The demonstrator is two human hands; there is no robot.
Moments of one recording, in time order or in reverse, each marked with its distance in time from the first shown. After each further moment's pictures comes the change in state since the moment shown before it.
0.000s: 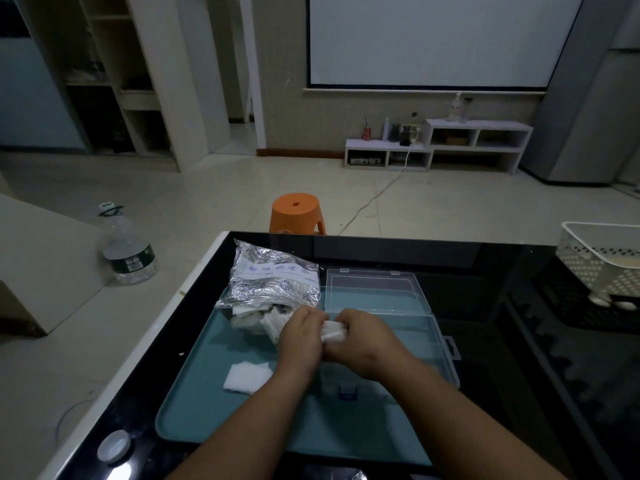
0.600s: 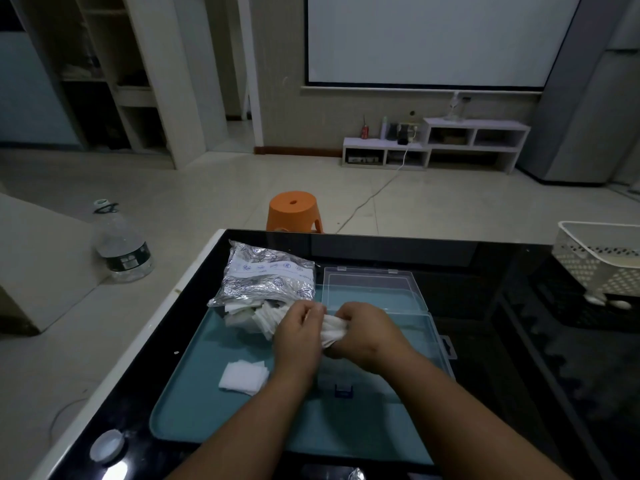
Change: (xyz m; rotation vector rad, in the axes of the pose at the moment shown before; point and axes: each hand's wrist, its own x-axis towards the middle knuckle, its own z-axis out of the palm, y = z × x) left_hand -0.003 -0.005 0.003 0.016 0.081 0.179; right_hand 0.004 0.001 -0.009 -0.030 -0.006 0.042
